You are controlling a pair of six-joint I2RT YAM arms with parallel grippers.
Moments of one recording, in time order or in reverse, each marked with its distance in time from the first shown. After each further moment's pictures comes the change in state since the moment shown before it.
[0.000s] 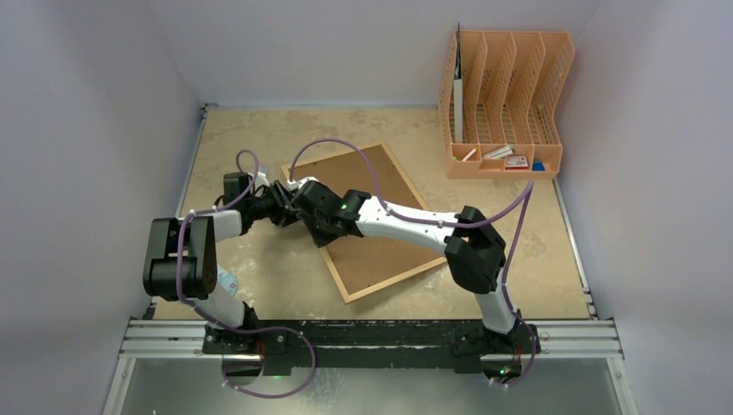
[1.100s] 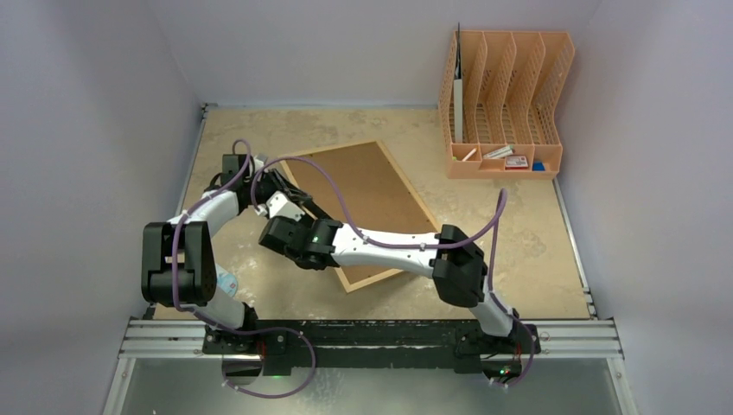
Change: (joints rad) left arm -0.029 -0.038 0.225 -0.389 -0.074 -0.092; right arm 0.191 0.076 0.160 -0.119 0.607 -0.192
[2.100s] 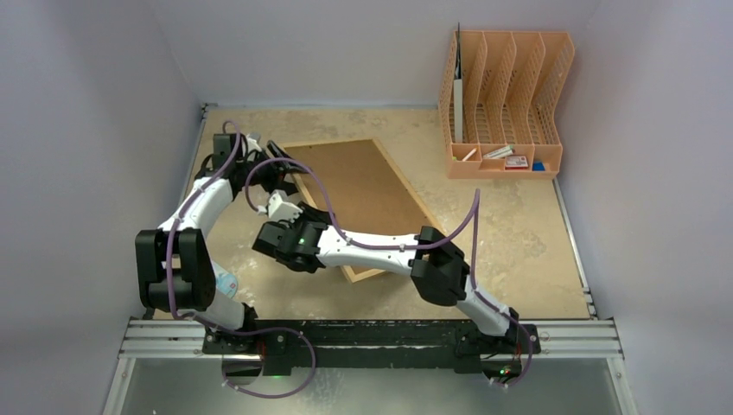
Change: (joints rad) left arm 0.004 -0.036 0.154 -0.109 0.001 -0.058; right arm 0.010 0.152 0.119 -0.103 0.330 -0.019
